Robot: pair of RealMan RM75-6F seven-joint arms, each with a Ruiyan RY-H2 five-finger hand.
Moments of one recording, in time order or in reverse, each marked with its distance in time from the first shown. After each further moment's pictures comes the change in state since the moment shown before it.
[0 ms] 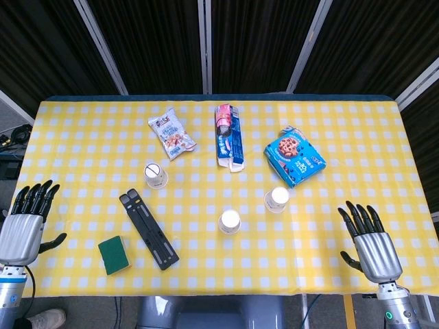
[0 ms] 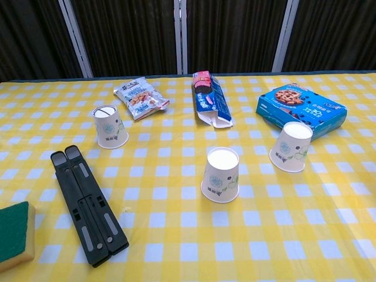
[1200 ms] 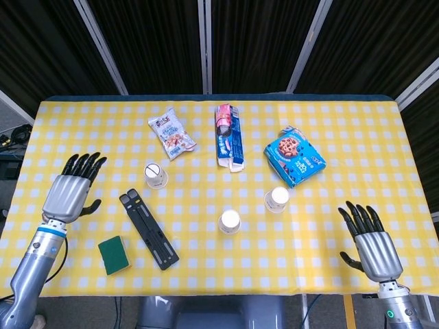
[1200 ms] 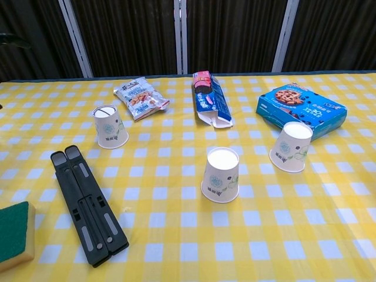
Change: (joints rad) left arm -0.313 0.006 -0.173 -0.100 -0.340 -0.371 0.245; right arm 0.010 0.016 -0.002 -0.008 0.019 -0.032 0.054
